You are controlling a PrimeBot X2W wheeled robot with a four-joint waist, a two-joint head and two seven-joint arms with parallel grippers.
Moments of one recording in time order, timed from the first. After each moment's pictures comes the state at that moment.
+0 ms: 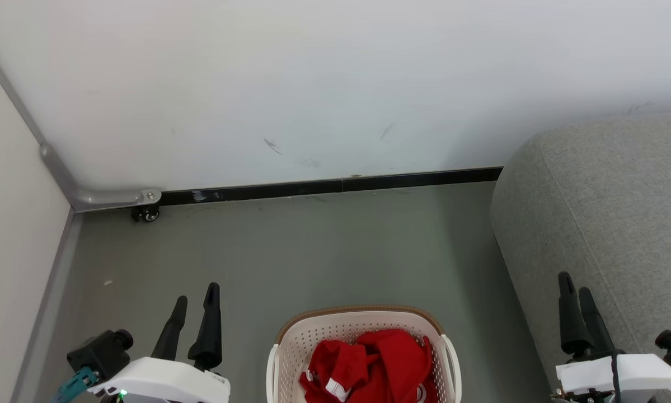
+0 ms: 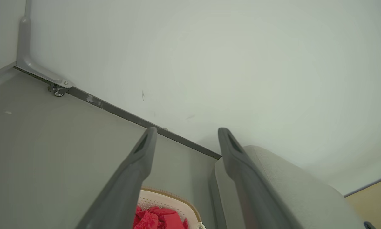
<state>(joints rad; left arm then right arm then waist) -0.03 0.07 -0.16 0.19 -0.77 0.01 -0.11 0.00 -0.04 -0.06 0.32 0.86 0.13 -0.12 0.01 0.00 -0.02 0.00</state>
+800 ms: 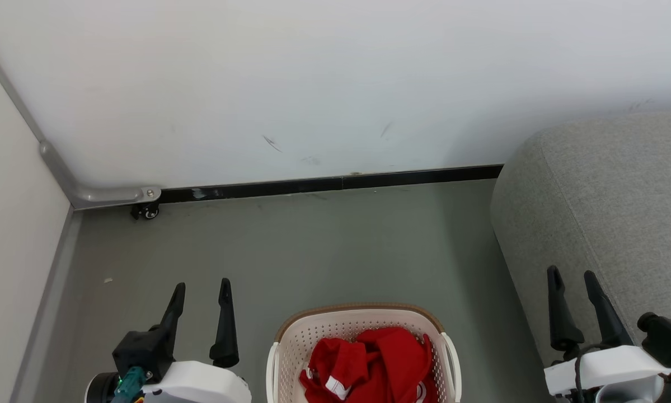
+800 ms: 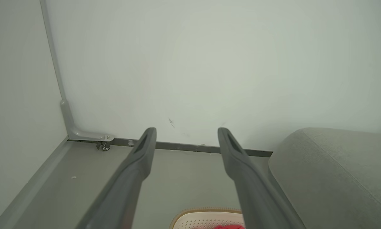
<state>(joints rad) -0.04 0.08 -0.24 0.18 -0.34 0.14 -0.20 -0.03 -0.04 -0.09 0.33 0.40 0.13 -0.16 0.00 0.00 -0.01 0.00</state>
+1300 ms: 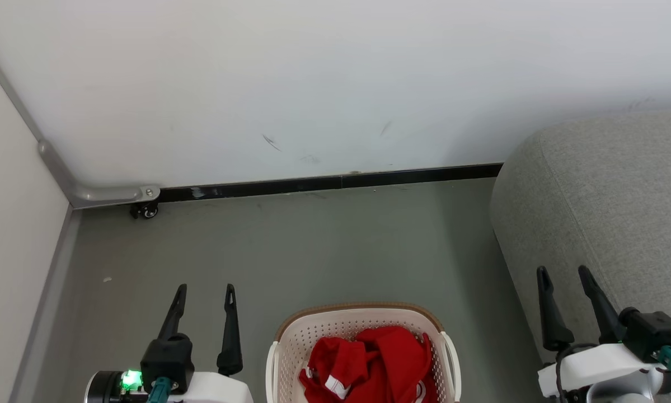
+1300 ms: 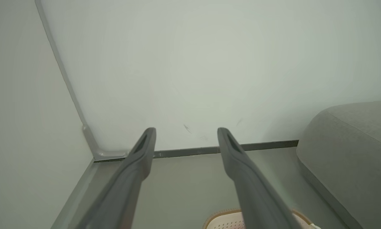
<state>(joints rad) -0.04 0.09 -0.26 0.23 -0.14 0.22 -0.25 -0.04 -0.04 -0.10 0.35 0.18 0.13 -0.19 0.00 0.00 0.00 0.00</state>
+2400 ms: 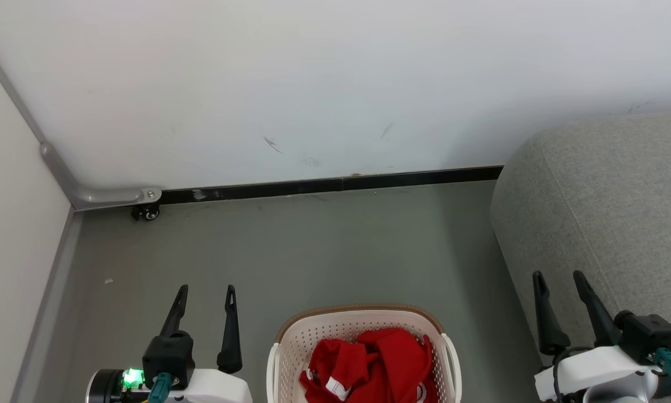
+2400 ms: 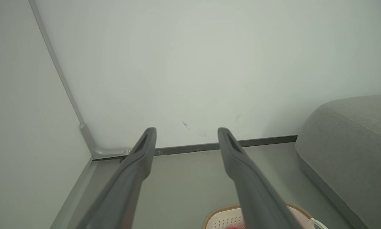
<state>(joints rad) -0.06 0.08 -0.25 0.29 -0.13 0.24 -0.25 -0.05 -0.04 -0.08 0.38 0.19 0.13 -0.19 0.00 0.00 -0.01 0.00</state>
